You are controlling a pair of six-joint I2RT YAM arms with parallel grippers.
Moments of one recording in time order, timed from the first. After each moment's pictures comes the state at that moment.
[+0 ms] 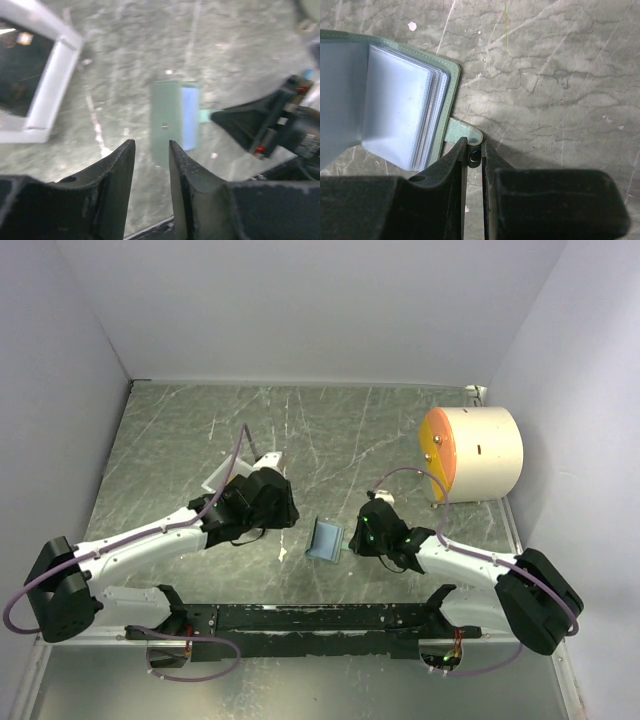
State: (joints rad) left arm -0.94 1.24 0.88 -0.35 -0.21 -0.77; right arm 0.74 1.18 0.40 -0.11 0.10 0.70
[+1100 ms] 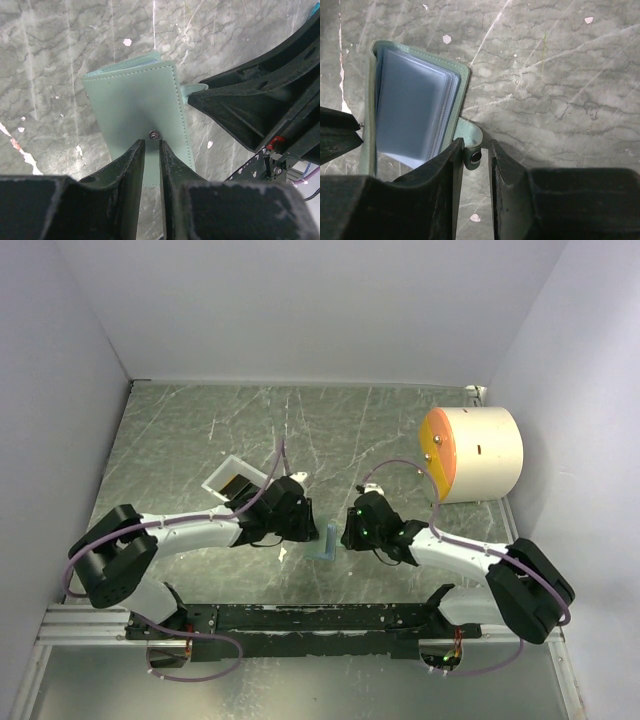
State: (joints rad) left arm -0.92 1.50 0.78 -0.05 0.06 -0.71; right arm 0.74 1.26 0.46 -0.06 0.05 0.61
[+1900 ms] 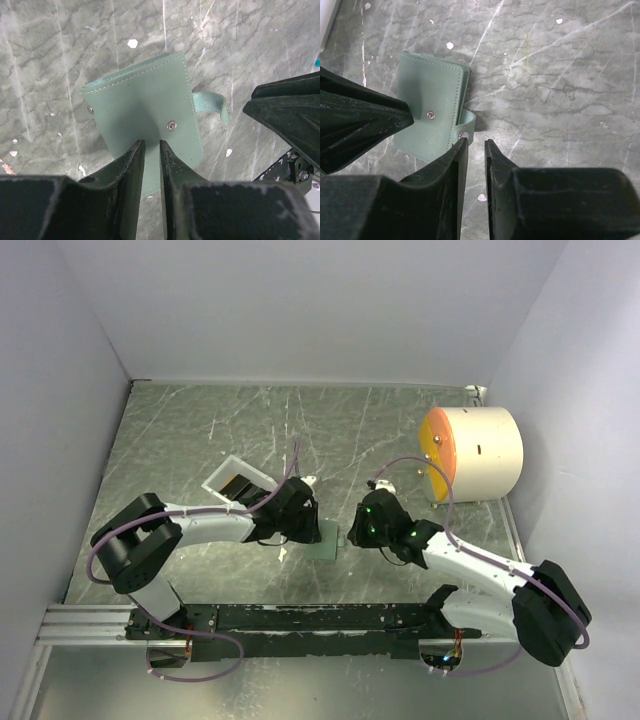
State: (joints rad) left arm -0.92 1.63 0.82 -0.03 0.08 -0.65; right arm 0.73 1.10 0.50 -0.22 0.09 0.66
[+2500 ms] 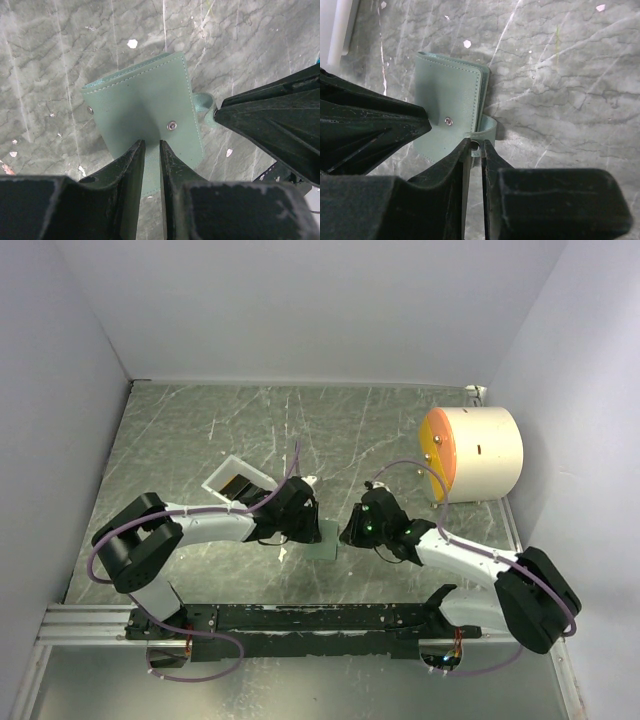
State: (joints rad) left arm -0.92 1.64 0.84 -0.04 0.08 -0.64; right arm 0.70 1.18 0.47 -0.10 -0.03 0.75
